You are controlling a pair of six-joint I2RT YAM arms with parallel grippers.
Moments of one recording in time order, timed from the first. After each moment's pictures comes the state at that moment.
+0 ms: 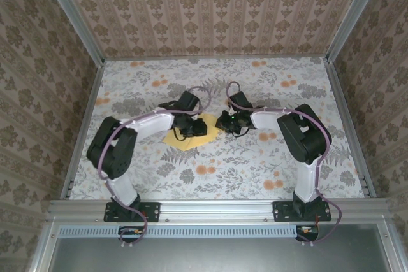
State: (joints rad) left arm -0.61 1.71 1.06 -0.48 0.30 -0.56; right arm 0.48 1.95 1.09 -0.12 -0.38 0.88
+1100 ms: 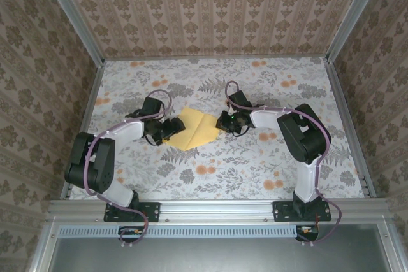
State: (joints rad) left arm -0.33 1.55 0.80 -0.37 0.38 -0.70; right arm 0.49 1.96 1.11 -0.17 -0.37 0.84
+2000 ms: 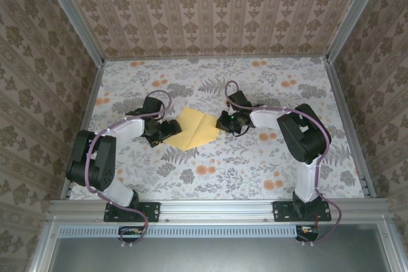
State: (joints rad) left arm -0.33 1.57 0.83 -0.48 0.25 -0.67; right arm 0.49 1.96 1.12 -0.17 -0.37 0.83
